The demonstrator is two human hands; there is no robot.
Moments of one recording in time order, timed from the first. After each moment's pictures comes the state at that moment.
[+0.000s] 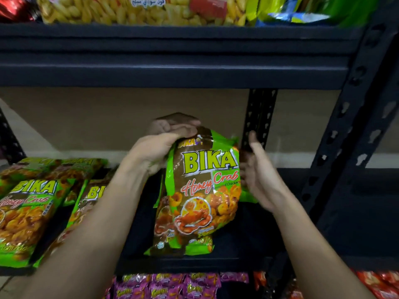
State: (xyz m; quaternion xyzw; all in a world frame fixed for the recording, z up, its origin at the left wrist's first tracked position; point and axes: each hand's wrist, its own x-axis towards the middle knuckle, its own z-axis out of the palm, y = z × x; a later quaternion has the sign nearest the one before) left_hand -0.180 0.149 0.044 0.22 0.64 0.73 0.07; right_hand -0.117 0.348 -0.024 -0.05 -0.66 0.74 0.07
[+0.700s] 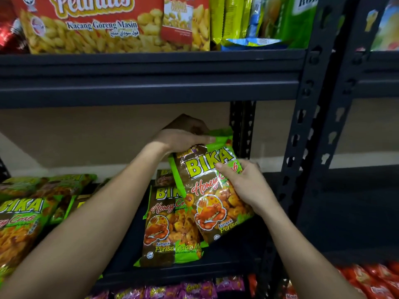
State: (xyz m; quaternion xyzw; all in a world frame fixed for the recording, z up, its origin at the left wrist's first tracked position) left_hand -0.208 0.203 0.080 0.33 0.89 0.32 0.02; right_hand -0.088 0.353 -0.018 -0.05 -0.79 0.57 0.21
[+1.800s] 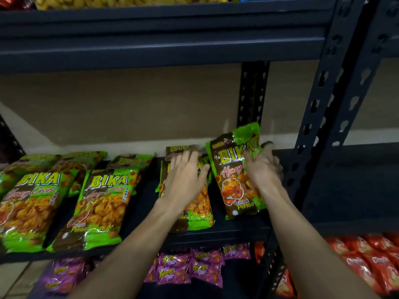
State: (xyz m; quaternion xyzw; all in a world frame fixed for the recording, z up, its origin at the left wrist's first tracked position) left_hand -0.161 0.176 -0.077 0.27 0.92 0.20 -0.17; right_hand -0.099 0.350 -0.048 -0.35 -0.83 0.39 0.20
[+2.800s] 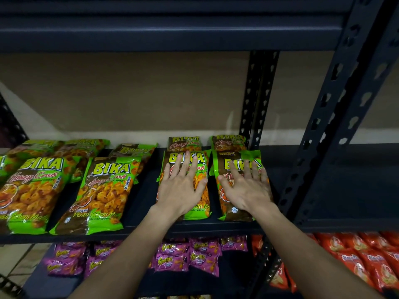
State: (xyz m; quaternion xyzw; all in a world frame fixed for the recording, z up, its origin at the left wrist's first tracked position) left_hand -0.164 0.153 -0.131 0.27 0.95 0.07 -0.13; right_hand -0.100 0.335 -0.118 -0.19 -0.98 0.06 -0.01
